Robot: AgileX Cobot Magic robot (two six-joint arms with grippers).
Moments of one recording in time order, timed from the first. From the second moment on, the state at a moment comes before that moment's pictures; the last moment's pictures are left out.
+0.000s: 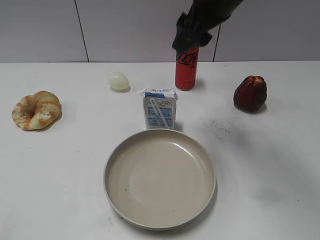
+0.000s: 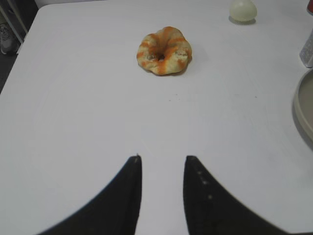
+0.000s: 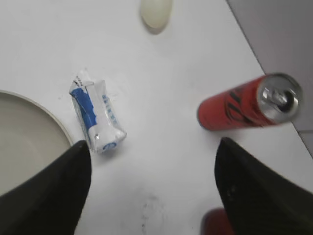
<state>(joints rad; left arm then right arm) -0.06 0.04 -0.49 -0.12 1.08 0.12 0.50 1.87 -1.67 0.22 0.84 -0.69</state>
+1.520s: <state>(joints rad) -0.06 0.04 -0.49 -0.12 1.08 0.12 0.28 0.29 -0.45 0.04 1.02 0.04</state>
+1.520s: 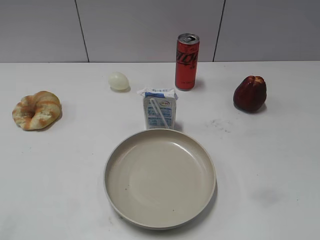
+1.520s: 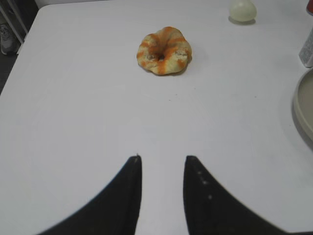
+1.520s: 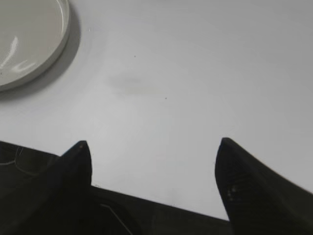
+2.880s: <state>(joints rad) -0.06 0.04 -0.49 -0.12 1.08 0.12 0.01 0.00 -0.42 0.00 0.95 0.04</state>
